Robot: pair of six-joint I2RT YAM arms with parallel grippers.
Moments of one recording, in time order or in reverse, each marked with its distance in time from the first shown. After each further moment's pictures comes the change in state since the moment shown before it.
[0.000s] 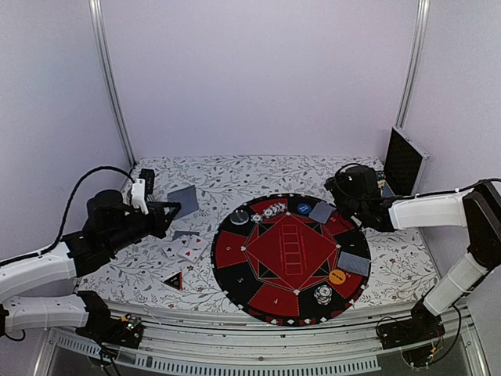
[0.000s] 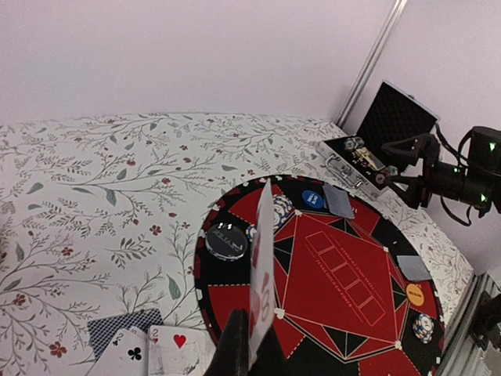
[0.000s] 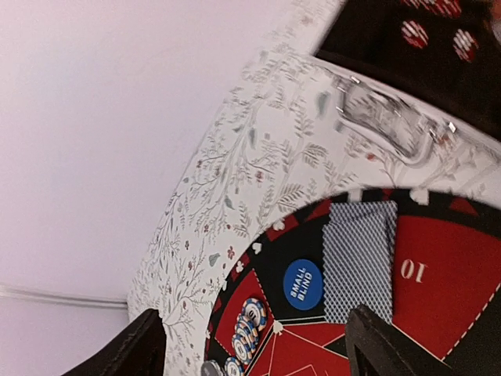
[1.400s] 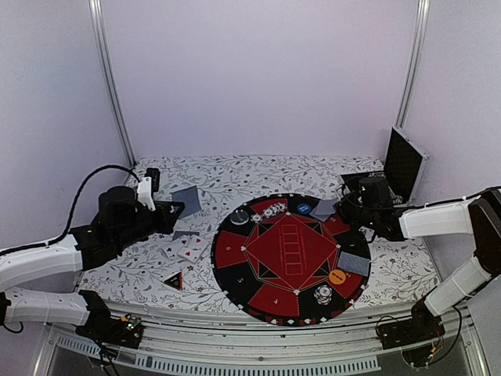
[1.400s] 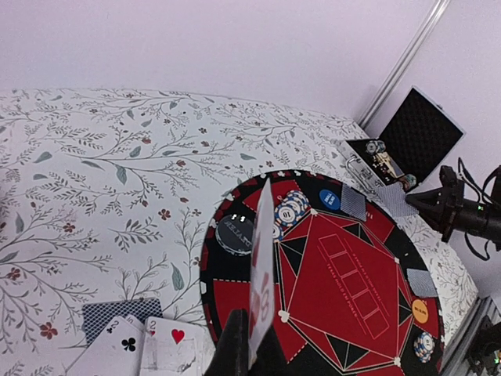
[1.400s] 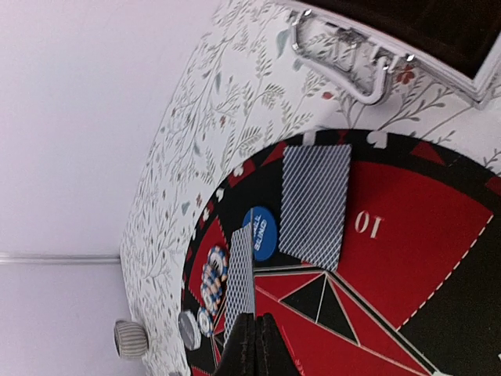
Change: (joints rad) left arm -0.030 0.094 0.057 -0.018 -0.080 -0.087; right arm -0.071 -0.106 -0.126 -0.009 -0.268 -0.122
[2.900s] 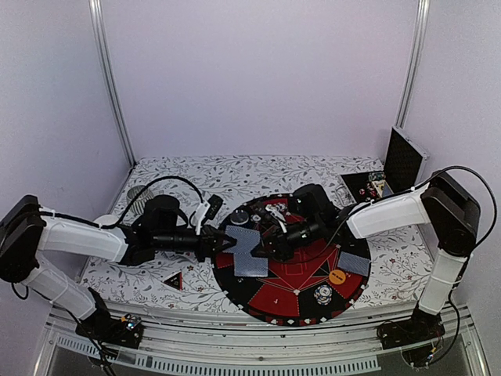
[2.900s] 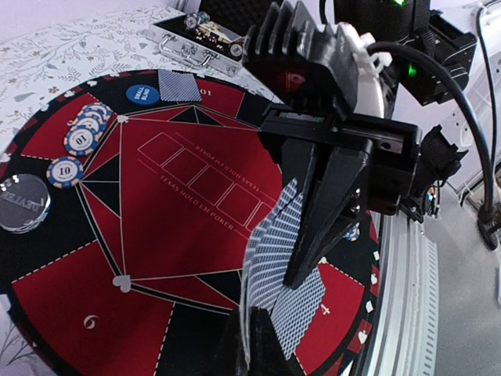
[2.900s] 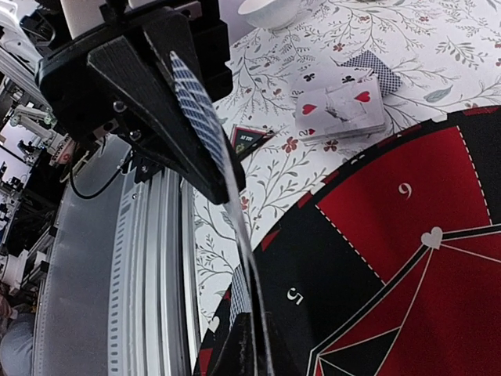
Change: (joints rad) left arm -0.091 0.457 0.048 0.309 0.565 0.209; right arm 0.370 0.338 0.335 -0.103 -0.833 -1.054
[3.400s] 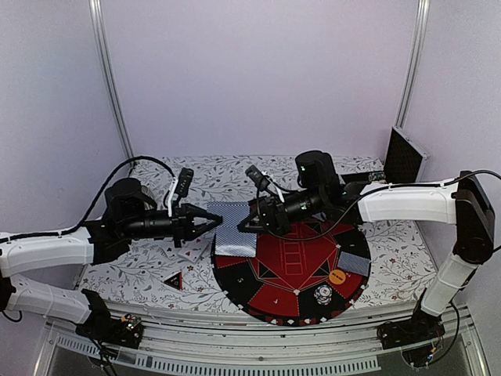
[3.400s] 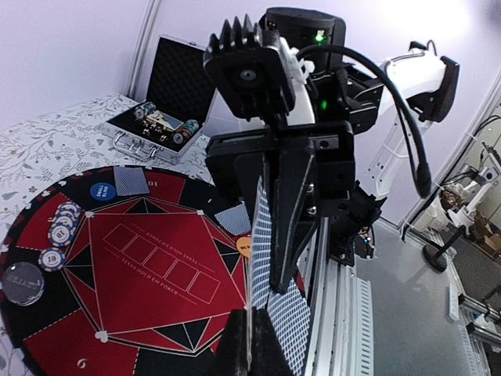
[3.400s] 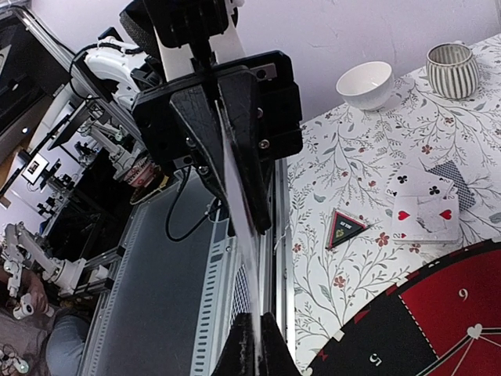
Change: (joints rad) left arm 0.039 -0.329 0.006 -0.054 0.149 -0.077; right arm 0.039 -0.119 0.175 -0.024 -0.153 0.149
